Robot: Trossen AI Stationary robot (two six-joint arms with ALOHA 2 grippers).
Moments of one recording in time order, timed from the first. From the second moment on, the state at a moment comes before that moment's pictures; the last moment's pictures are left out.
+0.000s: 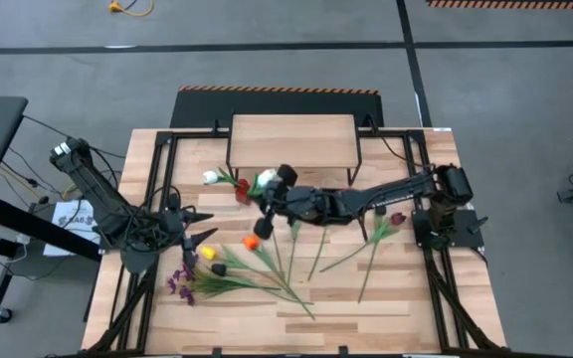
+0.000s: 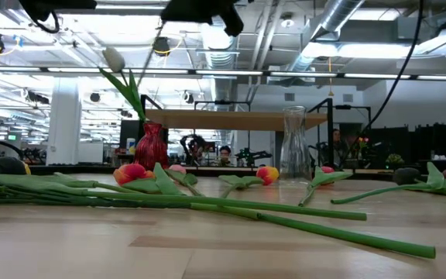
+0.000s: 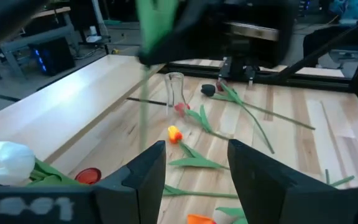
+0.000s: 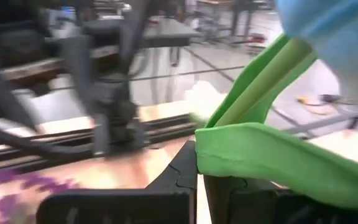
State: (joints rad) left arm -0.83 0.83 0.67 -0.40 -1.14 -0.52; right arm 0.13 1.86 1.44 0.18 0.47 0.04
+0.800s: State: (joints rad) left arm -0.83 0.83 0.67 -0.40 -1.14 -0.52; right arm 0.00 1.87 1.44 0.16 0.42 0.02
